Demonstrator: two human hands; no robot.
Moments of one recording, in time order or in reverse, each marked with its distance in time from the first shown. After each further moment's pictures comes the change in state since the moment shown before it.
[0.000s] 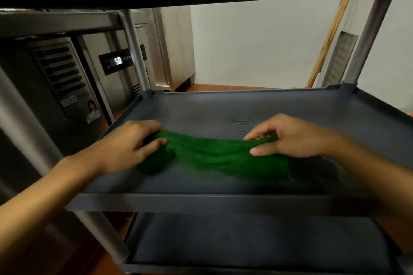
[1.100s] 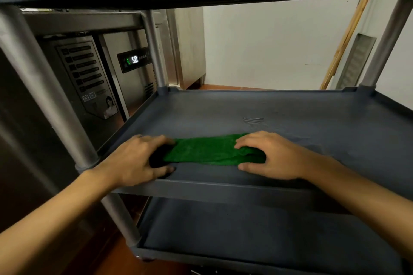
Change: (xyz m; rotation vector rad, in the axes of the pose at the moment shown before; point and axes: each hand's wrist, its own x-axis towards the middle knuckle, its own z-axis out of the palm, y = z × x) left_hand -0.031 -0.027 0.033 0.183 -0.087 -0.140; right_hand 0.031 0.018 0.061 -0.381 0.119 -0.211
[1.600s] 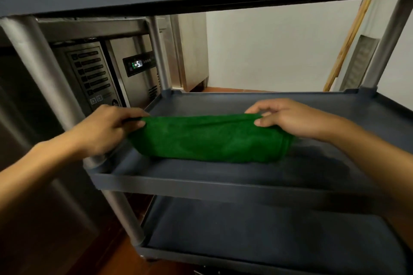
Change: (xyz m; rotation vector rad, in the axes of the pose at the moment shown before) left_hand -0.016 -0.014 -0.081 -0.201 0.141 -0.094; right_hand 0.013 -0.012 -0.076 0.646 0.018 0.246
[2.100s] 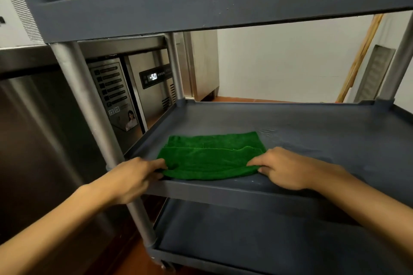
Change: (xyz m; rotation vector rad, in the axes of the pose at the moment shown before) left_hand -0.031 -0.020 0.061 0.165 -0.289 -0.073; right_hand -0.002 0.037 0.053 -0.666 -0.147 -0.071
